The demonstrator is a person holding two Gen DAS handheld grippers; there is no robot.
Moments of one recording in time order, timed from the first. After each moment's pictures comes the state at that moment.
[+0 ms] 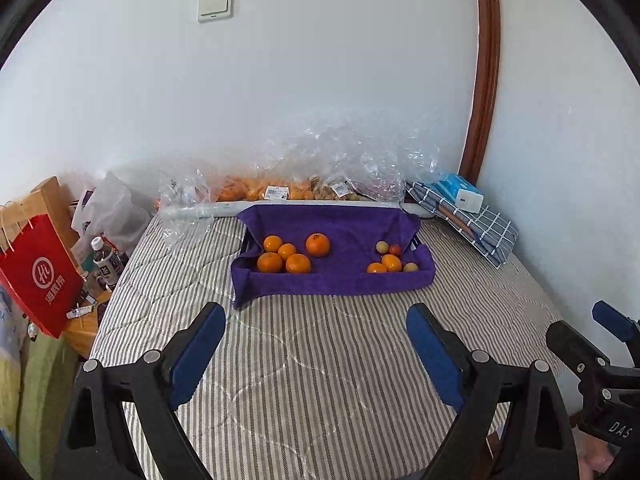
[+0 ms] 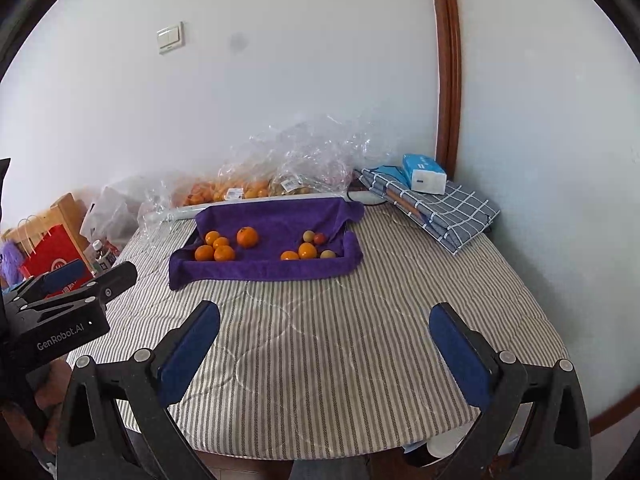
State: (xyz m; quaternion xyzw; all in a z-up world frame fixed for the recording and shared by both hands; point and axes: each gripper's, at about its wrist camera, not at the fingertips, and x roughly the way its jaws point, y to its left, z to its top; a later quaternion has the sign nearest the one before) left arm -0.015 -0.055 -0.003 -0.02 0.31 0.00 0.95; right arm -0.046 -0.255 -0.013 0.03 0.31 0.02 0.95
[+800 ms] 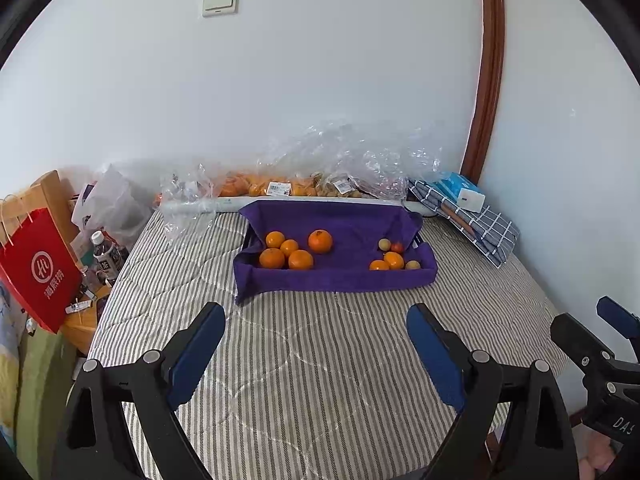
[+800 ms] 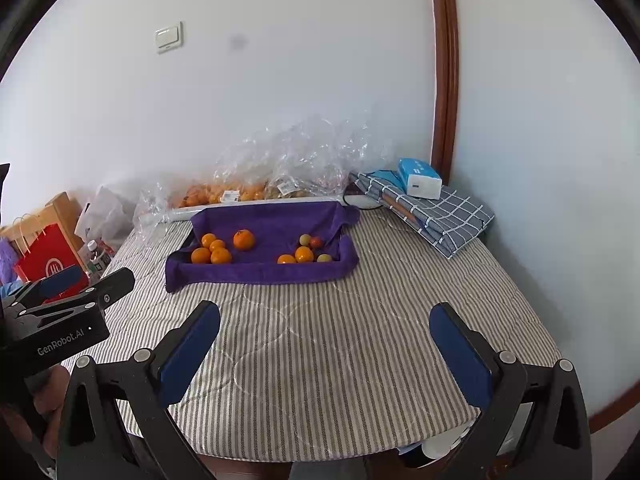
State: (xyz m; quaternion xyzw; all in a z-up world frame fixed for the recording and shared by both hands) left arm -0.016 -0.049 -0.005 -0.03 0.32 0.00 0.95; right arm -0.049 -0.251 -0.008 0.02 0.30 0.01 0.95
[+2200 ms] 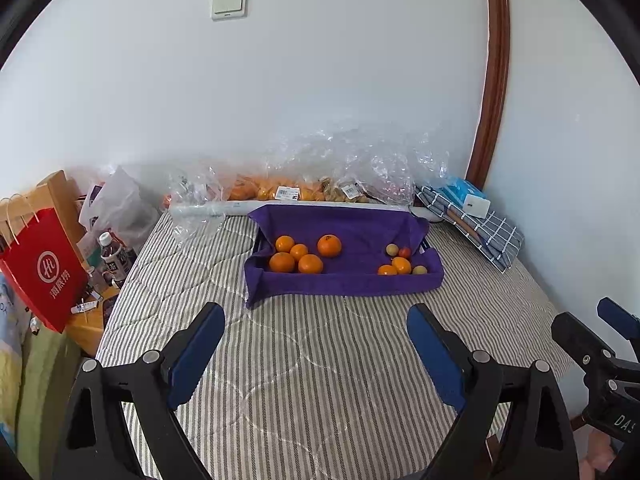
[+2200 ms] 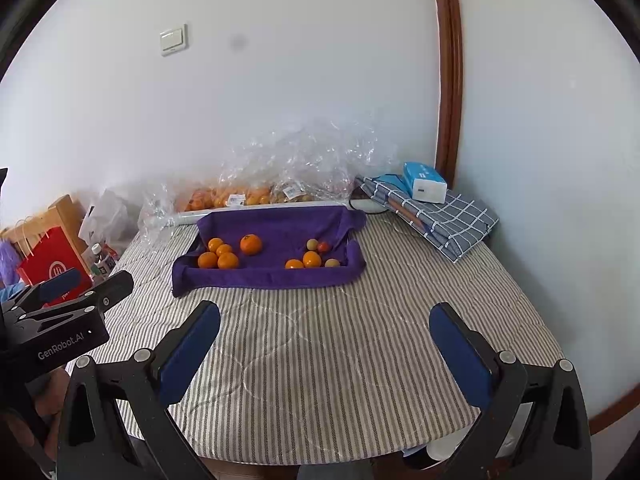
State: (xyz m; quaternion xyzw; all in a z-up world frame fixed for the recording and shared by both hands) left arm -0.017 -0.040 -0.001 -0.03 0.31 0.01 0.95; right arm -0.048 -0.245 -0.003 0.02 0.30 0.01 0.95
